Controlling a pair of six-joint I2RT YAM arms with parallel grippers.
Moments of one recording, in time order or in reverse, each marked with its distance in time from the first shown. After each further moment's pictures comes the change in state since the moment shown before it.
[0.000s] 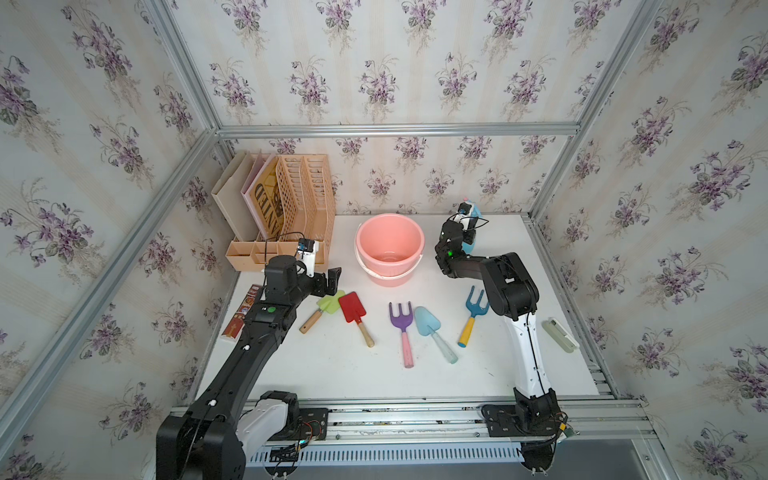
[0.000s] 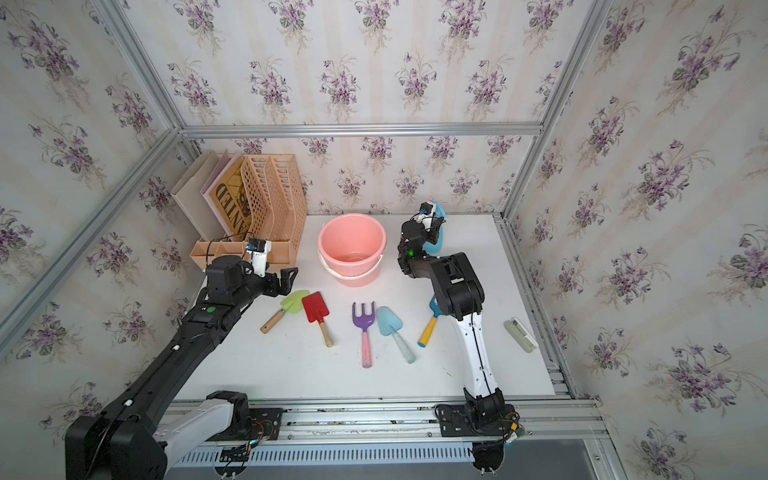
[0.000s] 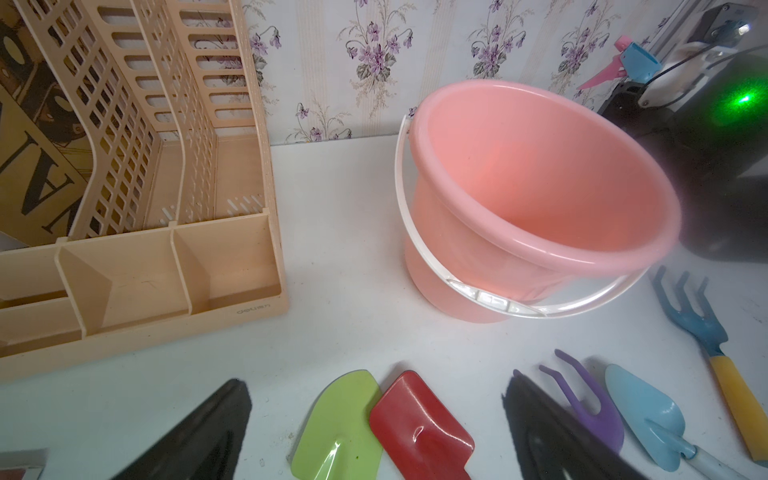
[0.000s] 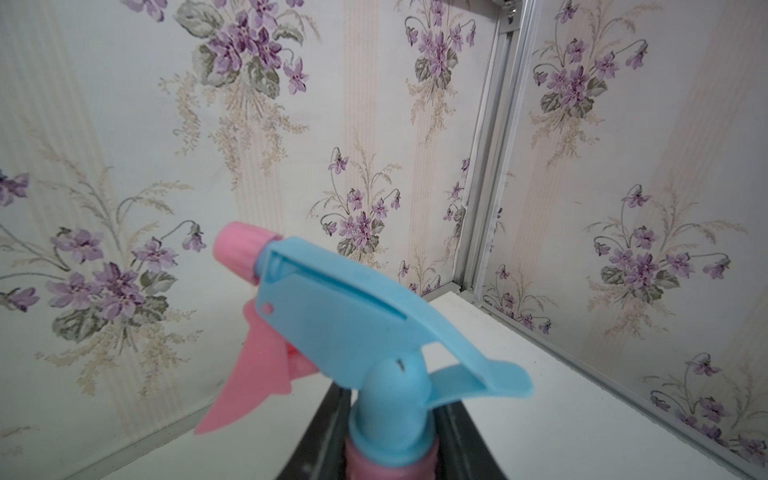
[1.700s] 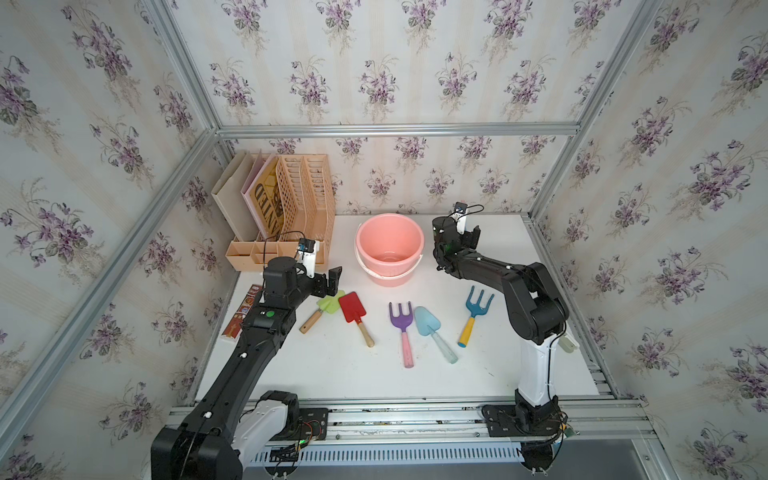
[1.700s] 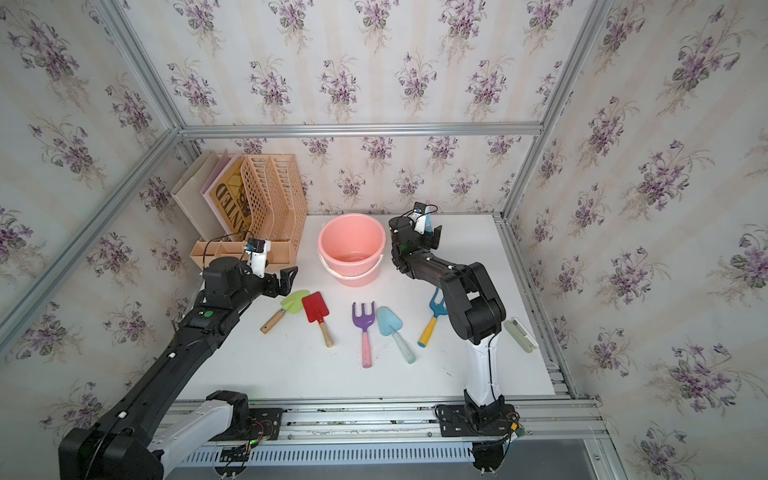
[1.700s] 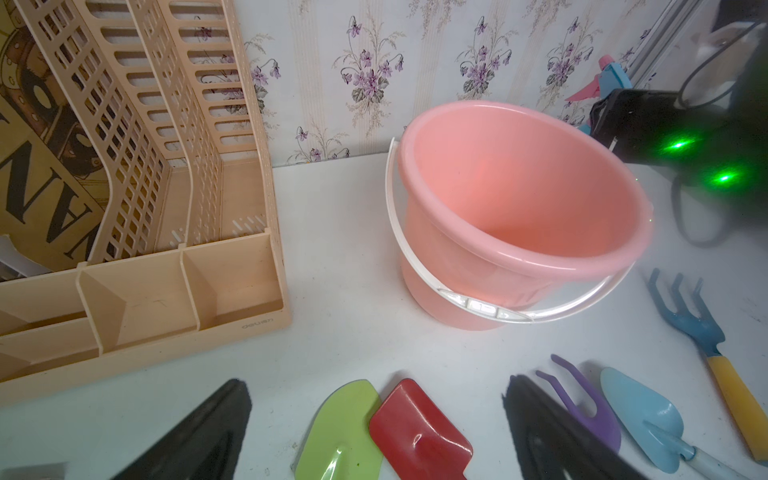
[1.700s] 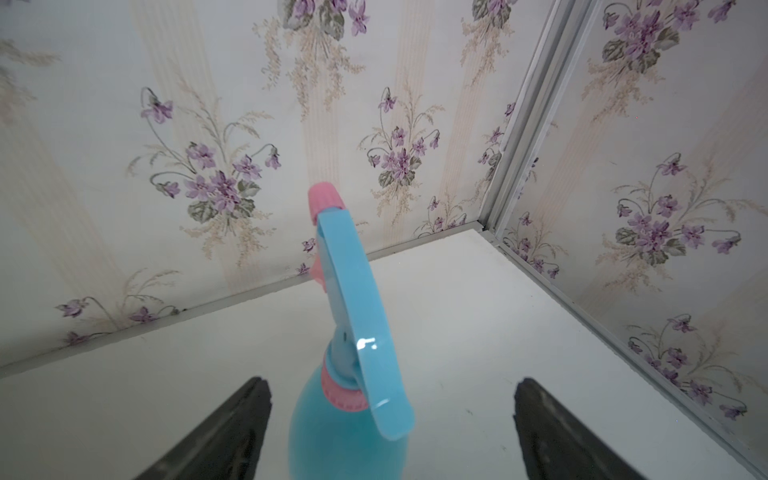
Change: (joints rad) left arm -0.024 -0.046 -0.001 0.000 -0.021 0.017; right arm 0.091 -0.380 -0.142 -0.688 -0.115 0.348
